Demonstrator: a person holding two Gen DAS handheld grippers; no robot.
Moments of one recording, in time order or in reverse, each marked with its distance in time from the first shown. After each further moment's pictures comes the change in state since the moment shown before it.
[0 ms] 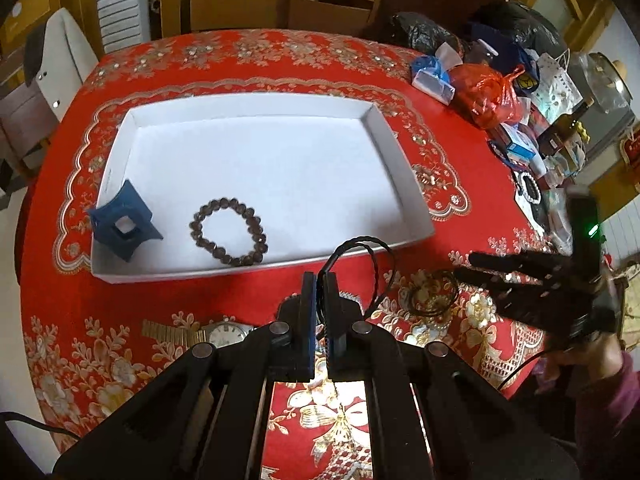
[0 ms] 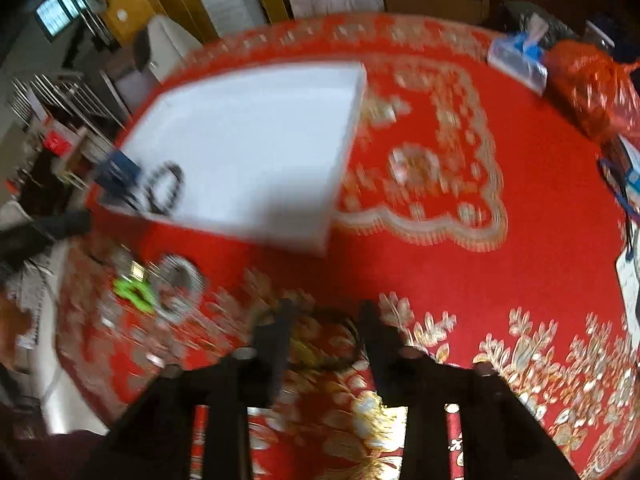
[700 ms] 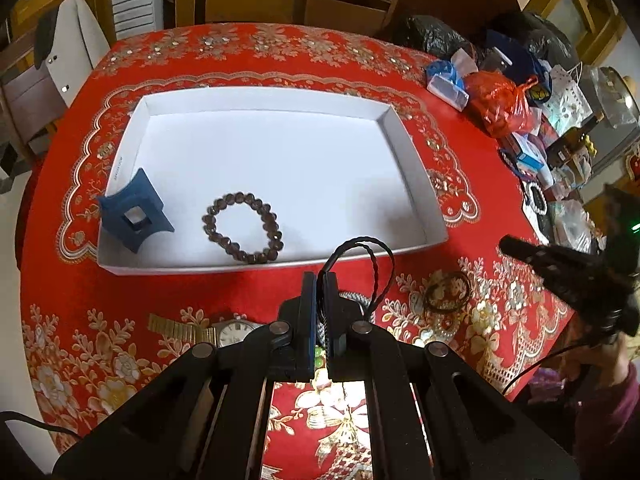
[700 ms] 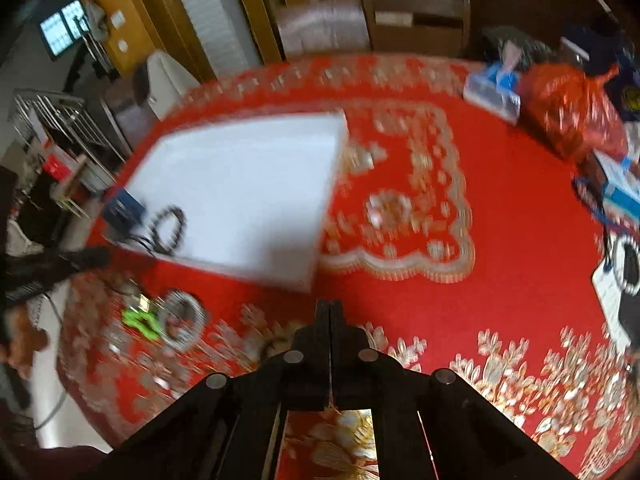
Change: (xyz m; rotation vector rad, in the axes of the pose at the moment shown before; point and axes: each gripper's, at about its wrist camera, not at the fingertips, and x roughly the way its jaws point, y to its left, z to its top) left arm -0.002 0.013 0.004 -0.048 -0.001 0.006; right arm -0.060 -0.005 0.018 0.012 -0.198 0.007
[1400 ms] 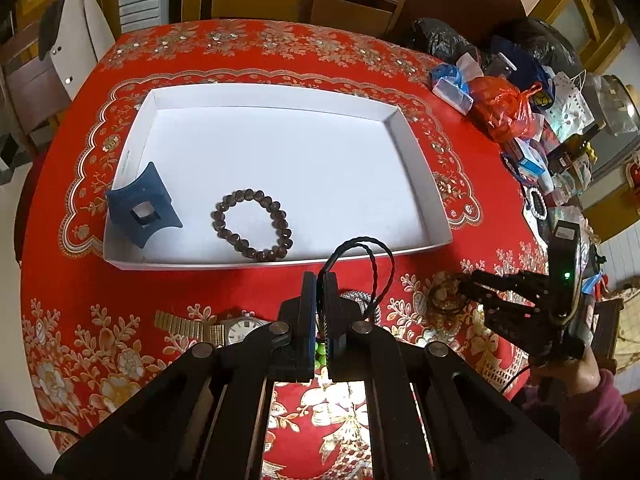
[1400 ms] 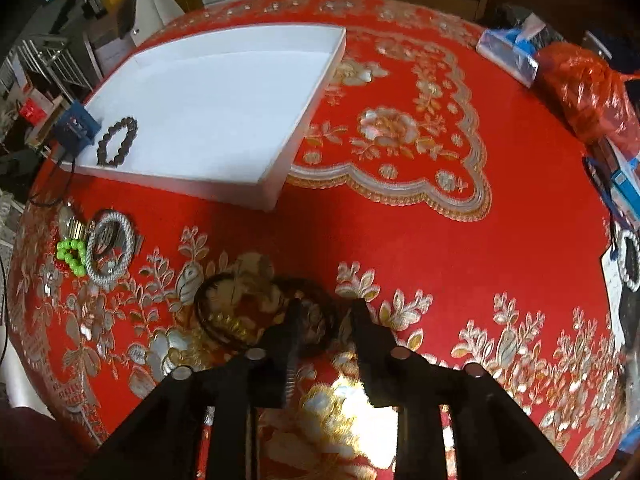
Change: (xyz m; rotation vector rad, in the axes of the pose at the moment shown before) left arm -0.002 0.010 0.000 -0.026 0.012 -0.009; right arm 0.067 -0.009 -0.049 -0.108 0.185 -0.139
